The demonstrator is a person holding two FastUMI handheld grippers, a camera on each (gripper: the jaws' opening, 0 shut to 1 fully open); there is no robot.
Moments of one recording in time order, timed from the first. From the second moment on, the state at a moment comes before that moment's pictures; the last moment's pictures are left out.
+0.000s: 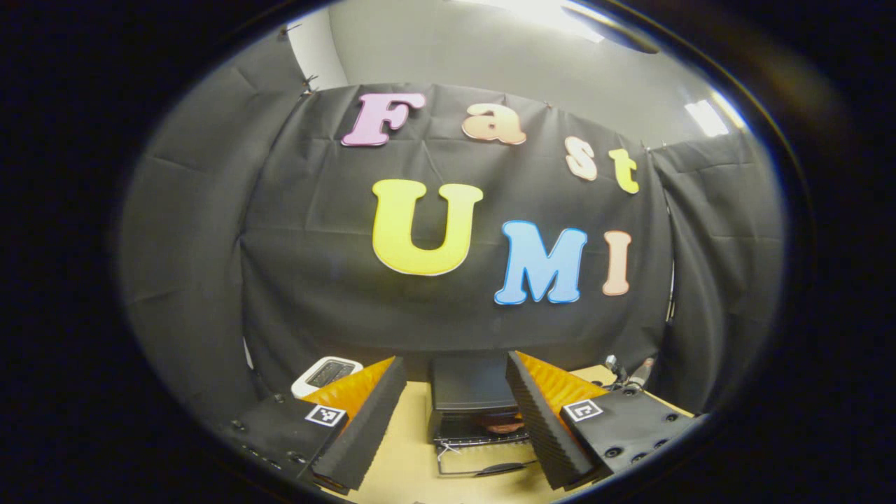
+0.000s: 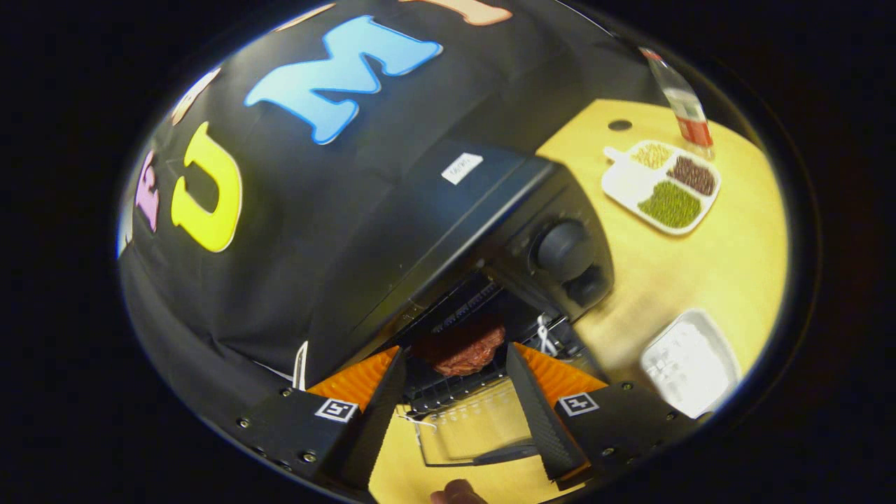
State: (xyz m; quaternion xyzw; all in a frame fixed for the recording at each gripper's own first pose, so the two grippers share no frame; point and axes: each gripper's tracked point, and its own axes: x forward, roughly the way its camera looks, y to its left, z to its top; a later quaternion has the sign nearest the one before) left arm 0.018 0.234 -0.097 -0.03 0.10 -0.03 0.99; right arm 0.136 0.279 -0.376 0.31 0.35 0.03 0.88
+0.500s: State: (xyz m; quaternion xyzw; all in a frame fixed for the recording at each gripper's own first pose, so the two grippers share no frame) left arm 0.038 0.167 -0.108 -0.03 0.10 -0.04 0.99; right arm 0.095 0.183 -0.176 0.06 0.14 0.05 0.99
